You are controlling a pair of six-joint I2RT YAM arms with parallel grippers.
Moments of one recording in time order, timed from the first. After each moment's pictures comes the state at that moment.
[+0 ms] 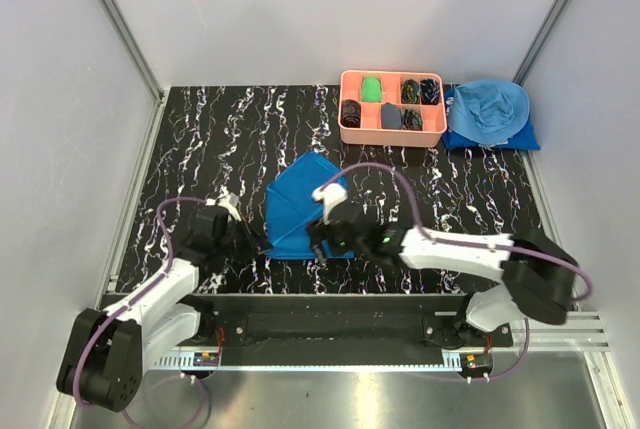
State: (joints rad) left arm -0.29 0.94 0.26 -0.10 0.34 -0.77; right arm 1.04 1.41 0.79 -0.05 0.16 0.41
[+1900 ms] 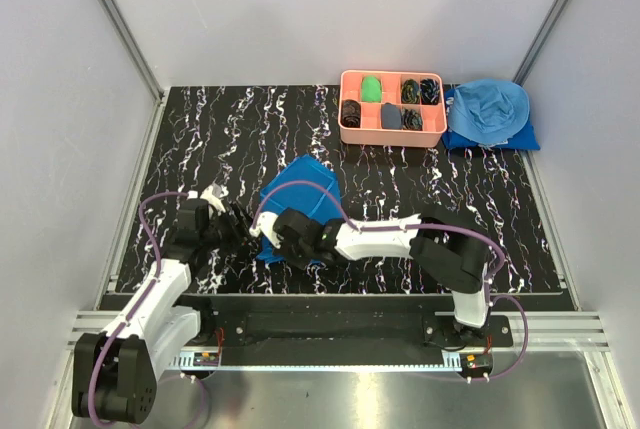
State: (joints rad) left arm -0.10 0.88 0.33 -0.22 0.43 -0.66; right arm 1.19 1.92 1.16 -0.09 0.08 -0.07
